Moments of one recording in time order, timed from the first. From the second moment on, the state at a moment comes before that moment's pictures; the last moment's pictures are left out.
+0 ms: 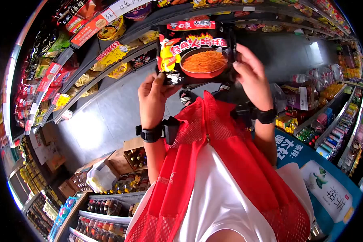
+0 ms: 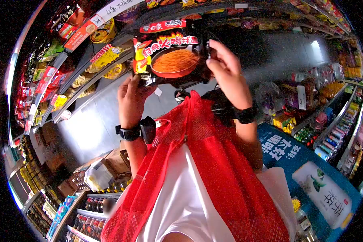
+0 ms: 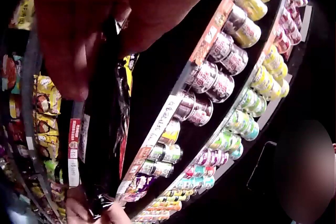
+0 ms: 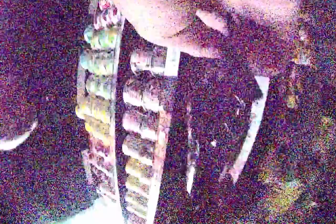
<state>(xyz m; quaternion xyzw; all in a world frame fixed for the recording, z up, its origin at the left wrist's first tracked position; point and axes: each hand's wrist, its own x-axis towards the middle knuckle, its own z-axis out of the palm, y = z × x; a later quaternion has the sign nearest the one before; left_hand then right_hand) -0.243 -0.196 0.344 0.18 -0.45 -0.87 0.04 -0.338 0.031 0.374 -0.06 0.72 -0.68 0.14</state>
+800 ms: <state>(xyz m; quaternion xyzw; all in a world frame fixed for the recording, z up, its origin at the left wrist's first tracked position) -0.244 -0.146 0.367 0.10 -0.26 -0.96 0.06 -0.317 0.014 0.454 -0.17 0.72 -0.67 -0.04</state>
